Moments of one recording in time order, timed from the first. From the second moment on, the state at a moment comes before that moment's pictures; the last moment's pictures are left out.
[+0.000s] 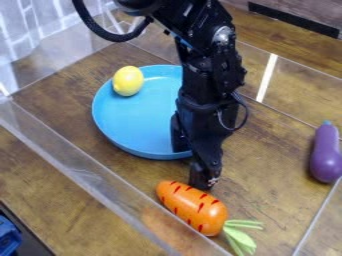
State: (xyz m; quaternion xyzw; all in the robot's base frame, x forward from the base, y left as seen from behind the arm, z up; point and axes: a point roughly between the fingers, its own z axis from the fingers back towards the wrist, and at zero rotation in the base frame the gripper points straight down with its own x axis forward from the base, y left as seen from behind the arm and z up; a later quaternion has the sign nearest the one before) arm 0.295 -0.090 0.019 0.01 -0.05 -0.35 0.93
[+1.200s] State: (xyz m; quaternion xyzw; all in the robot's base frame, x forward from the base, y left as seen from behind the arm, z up) arm 0.291 -0.110 0.020 -0.02 -0.07 -0.38 0.92
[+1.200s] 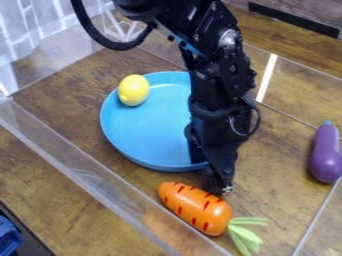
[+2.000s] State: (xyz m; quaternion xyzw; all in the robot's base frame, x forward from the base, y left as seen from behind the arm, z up) arm 0.296 -0.113 0.023 -0.02 -0.09 -0.38 0.92
